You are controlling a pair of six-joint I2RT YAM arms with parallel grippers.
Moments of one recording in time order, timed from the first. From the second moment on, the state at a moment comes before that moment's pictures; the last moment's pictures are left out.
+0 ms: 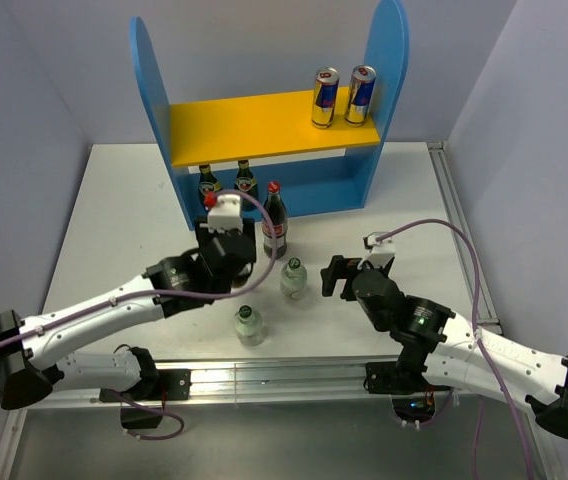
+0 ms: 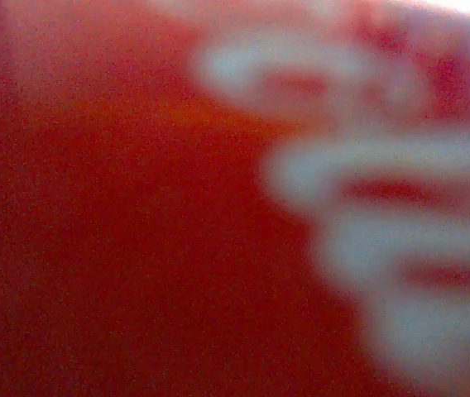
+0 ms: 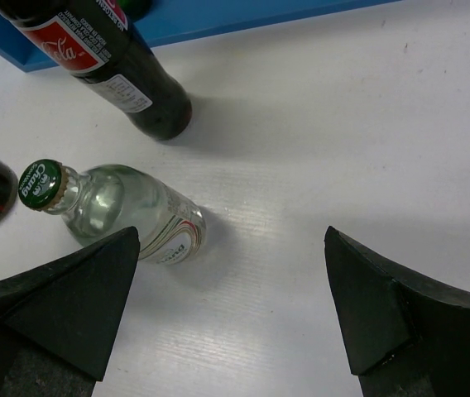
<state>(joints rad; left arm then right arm) -1.11 1.16 0.98 -0.43 -0.92 -0.56 1.00 0.67 0.51 -0.36 0.67 0.64</state>
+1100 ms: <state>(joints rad) -0.40 1.73 2.14 -0.60 -0.50 -0.19 1.00 0.61 0.50 -0.36 0.65 0.64</state>
